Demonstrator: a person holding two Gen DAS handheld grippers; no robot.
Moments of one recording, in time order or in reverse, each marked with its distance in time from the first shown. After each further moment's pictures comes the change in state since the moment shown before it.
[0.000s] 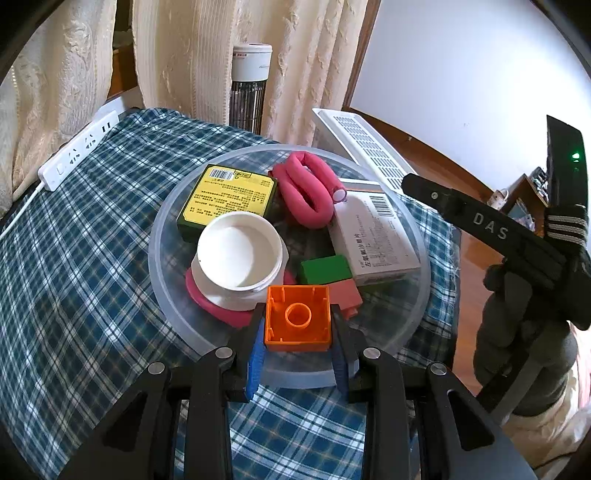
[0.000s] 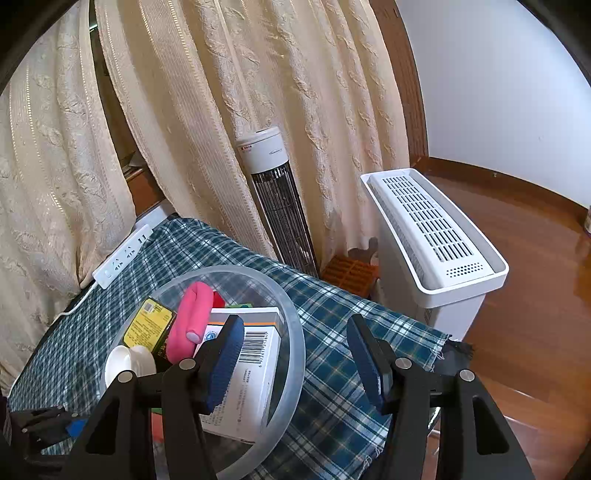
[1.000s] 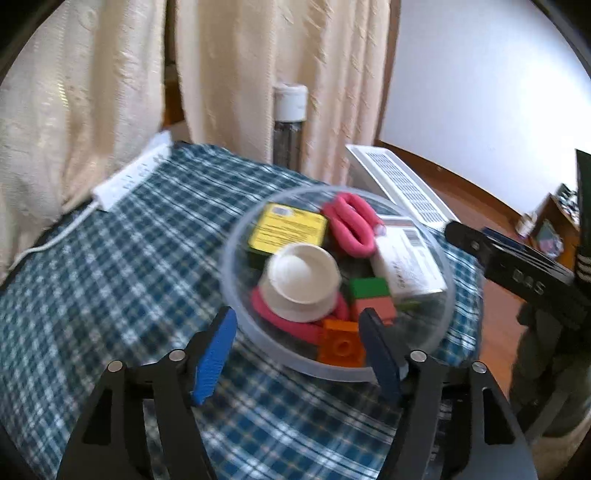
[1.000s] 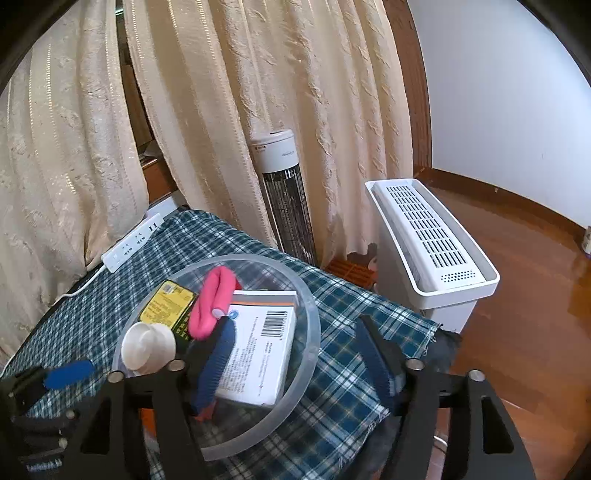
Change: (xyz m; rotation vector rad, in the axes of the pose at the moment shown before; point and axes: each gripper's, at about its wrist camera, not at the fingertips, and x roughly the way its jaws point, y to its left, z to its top) left arm -0.042 0.022 -0.006 -0.016 -0.165 0.164; right arm -0.031 0.024 -0.012 -0.073 -0.014 -0.017
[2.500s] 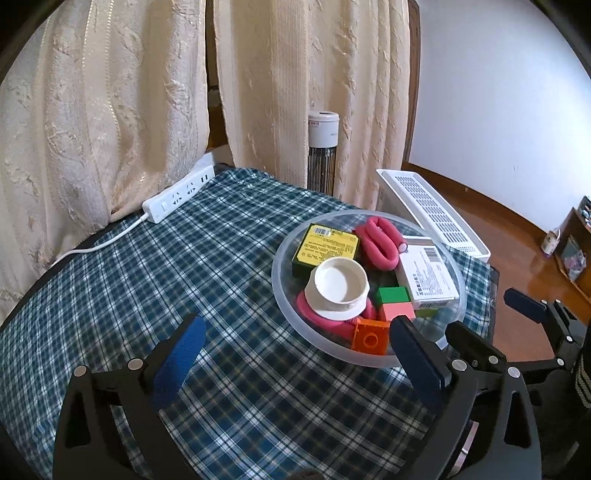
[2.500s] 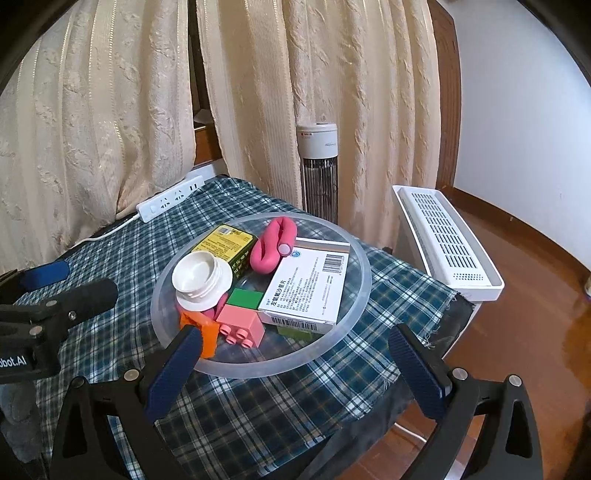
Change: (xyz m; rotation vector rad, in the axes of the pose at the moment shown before) left arm -0.042 0.002 -0.012 -0.023 -0.079 0.119; right arm -0.033 0.040 -0.047 -0.158 0.025 0.029
